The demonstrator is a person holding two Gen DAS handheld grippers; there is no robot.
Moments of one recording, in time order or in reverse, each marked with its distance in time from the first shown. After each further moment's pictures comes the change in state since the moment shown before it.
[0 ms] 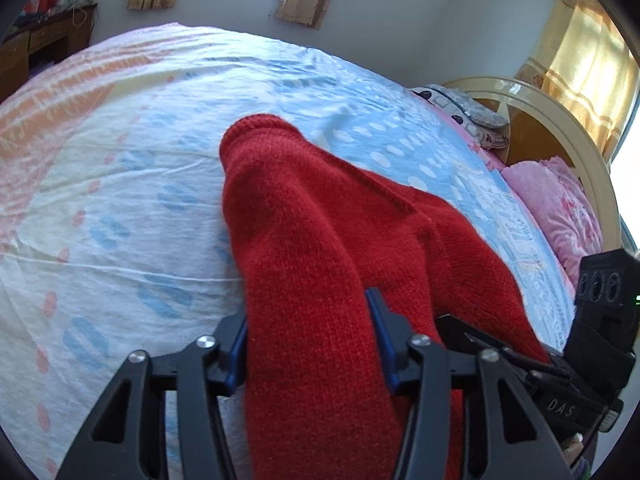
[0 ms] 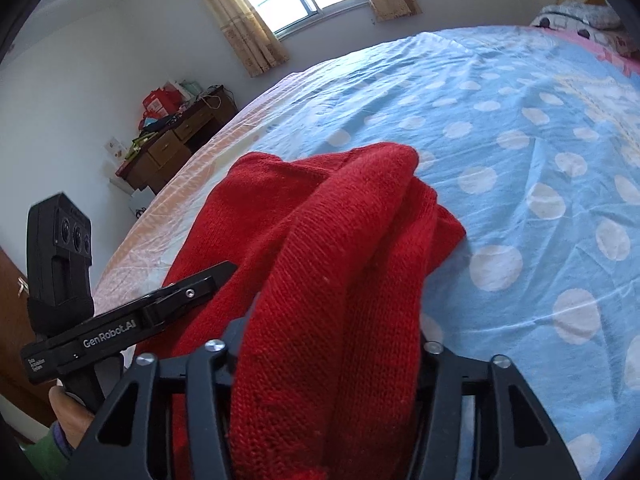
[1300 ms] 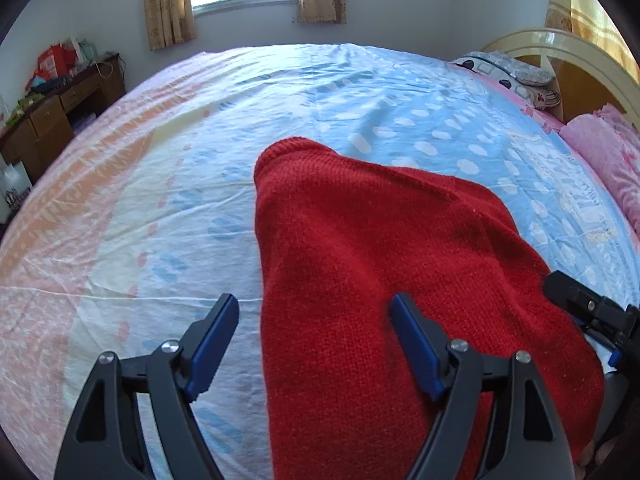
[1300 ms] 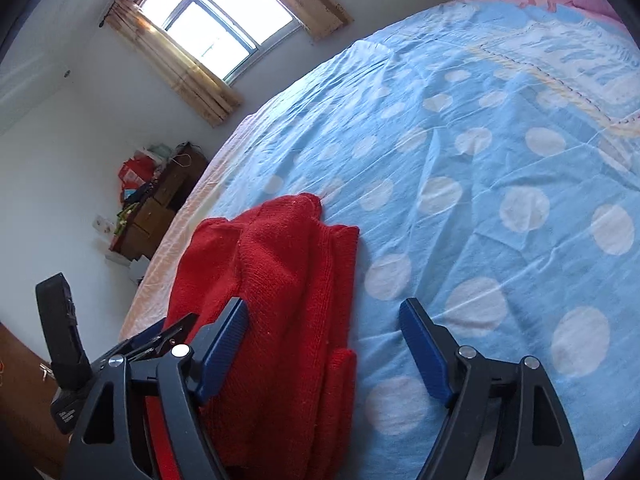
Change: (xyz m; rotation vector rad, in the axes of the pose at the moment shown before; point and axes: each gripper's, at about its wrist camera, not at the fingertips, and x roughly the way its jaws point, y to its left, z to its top) left arm 0.001 -0.028 0.007 0.123 0.017 0.319; right arm -0.026 -0.071 0.003 0.275 -0.102 0.015
